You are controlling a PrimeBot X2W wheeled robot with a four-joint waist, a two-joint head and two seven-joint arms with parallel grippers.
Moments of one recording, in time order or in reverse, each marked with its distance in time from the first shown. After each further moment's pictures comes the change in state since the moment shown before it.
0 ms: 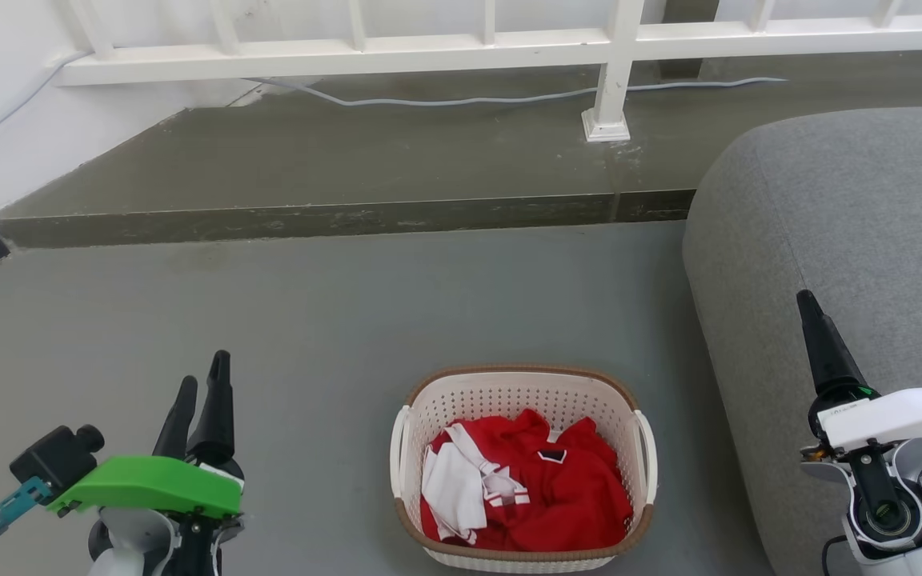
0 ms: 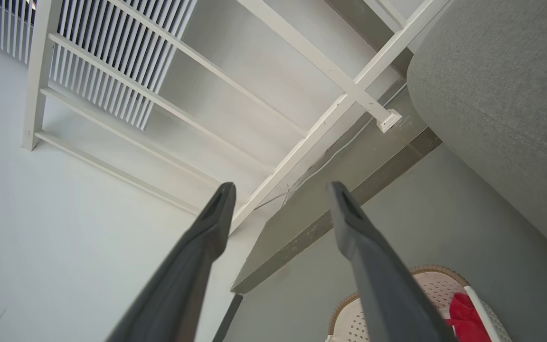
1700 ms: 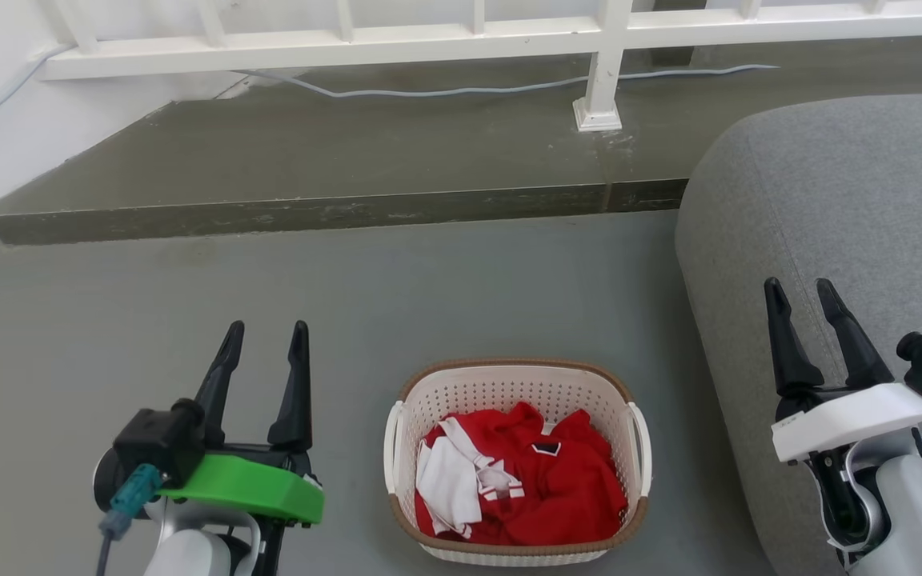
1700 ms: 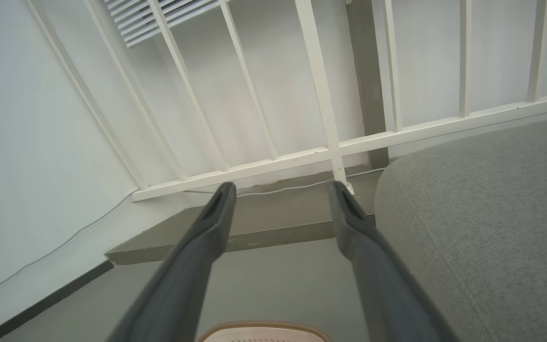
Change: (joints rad) left arm 0.000 0.000 -0.154 -0.128 0.576 0.054 -0.169; right arm -0.025 -0.001 0.036 -0.007 -0.660 -0.009 -0.167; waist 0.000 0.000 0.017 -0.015
